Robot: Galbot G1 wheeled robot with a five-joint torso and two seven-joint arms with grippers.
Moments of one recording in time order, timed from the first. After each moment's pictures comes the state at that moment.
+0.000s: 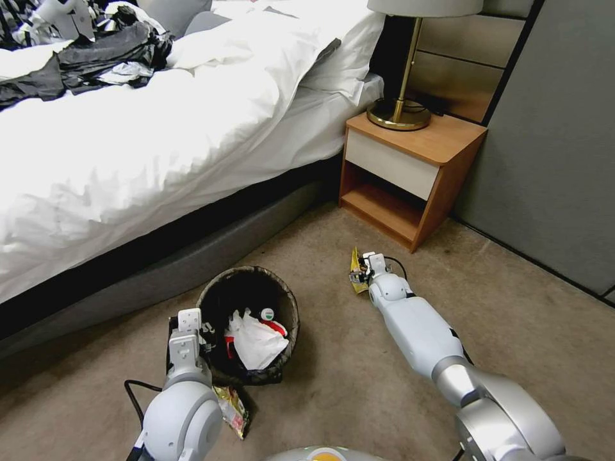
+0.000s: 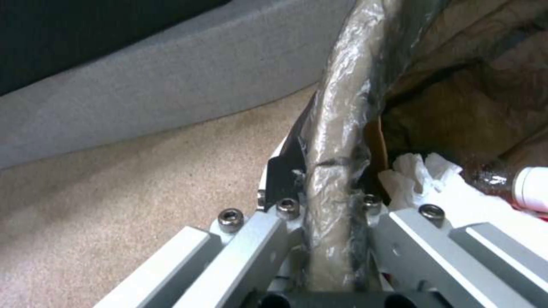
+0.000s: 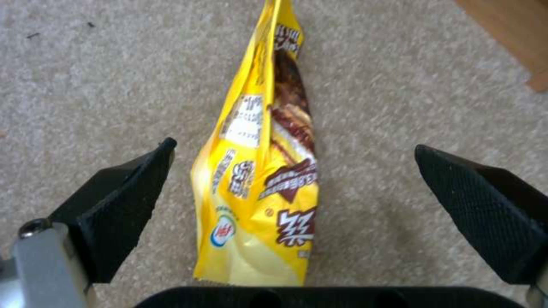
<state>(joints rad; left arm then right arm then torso) 1.57 -1.30 -0.38 -2.17 -0.34 0.59 -0.65 -0.54 1.48 0.13 0.63 0.19 -0.29 0.08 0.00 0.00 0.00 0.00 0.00</state>
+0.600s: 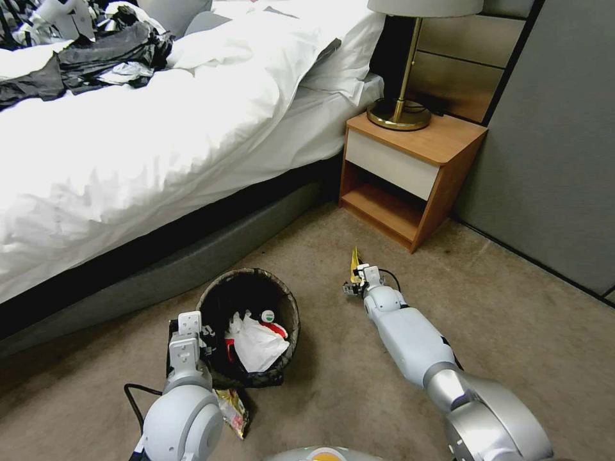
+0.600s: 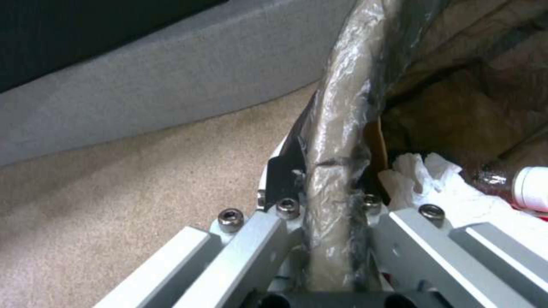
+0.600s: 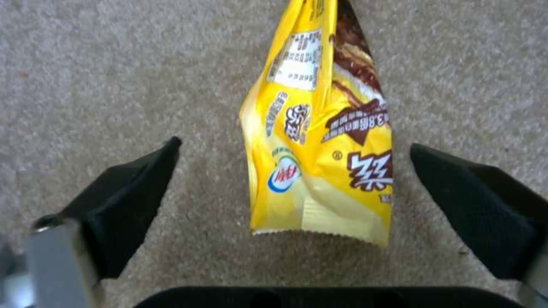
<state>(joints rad) 1.58 -1.31 -0.38 -2.17 -0.33 0.59 -0.65 -0.55 1.53 0.16 0.55 0.15 -0.23 0.07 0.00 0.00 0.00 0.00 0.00</state>
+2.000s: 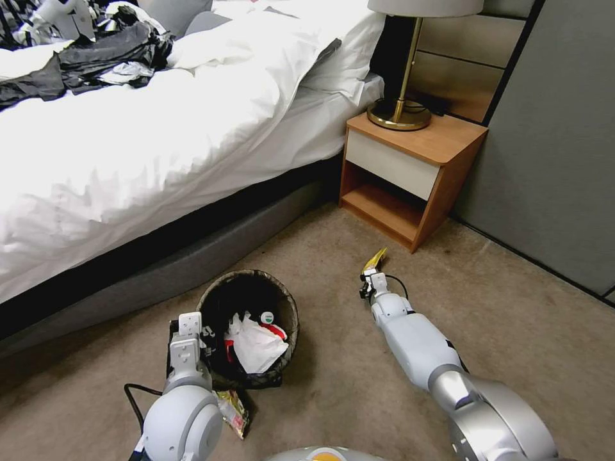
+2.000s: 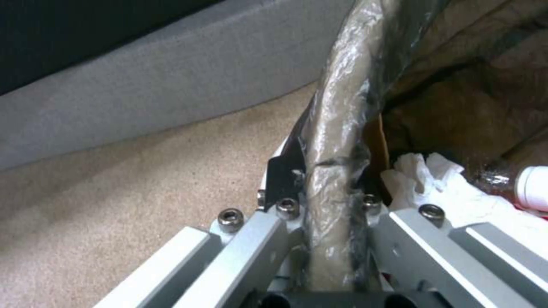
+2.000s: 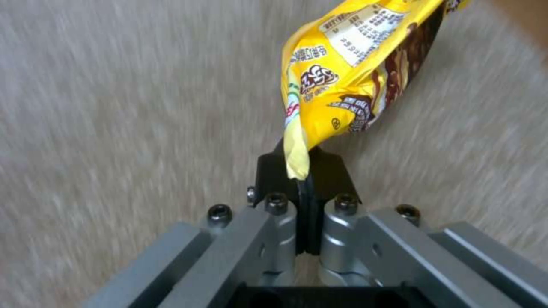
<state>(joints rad) 1.57 -1.30 -0.38 -2.15 -0.34 0.59 -0.65 -0.57 1.49 0.15 0.56 0.13 -0.14 0.07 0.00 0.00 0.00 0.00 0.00</state>
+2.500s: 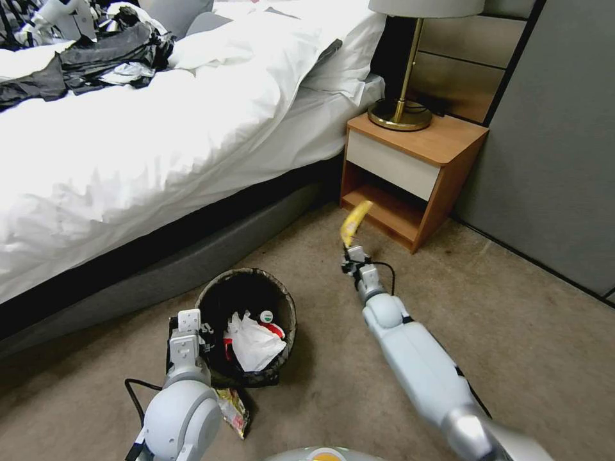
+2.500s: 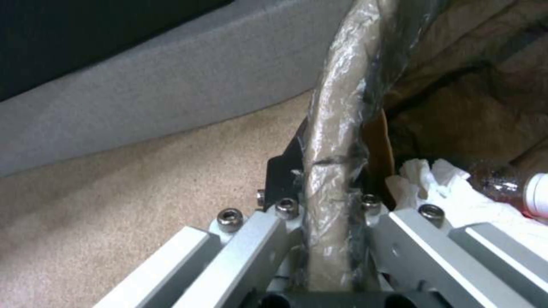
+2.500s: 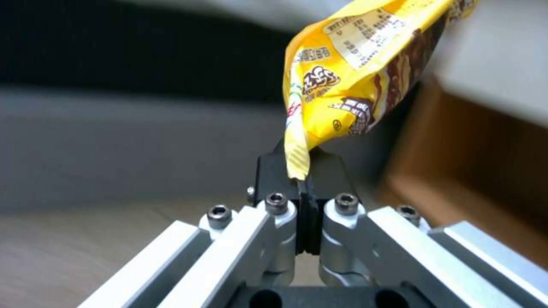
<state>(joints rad) 1.55 -1.27 -0.38 -2.13 -0.36 0.59 -0.65 -0.88 1.42 0.06 1.24 0.03 0.25 -0.01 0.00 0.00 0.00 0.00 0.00</state>
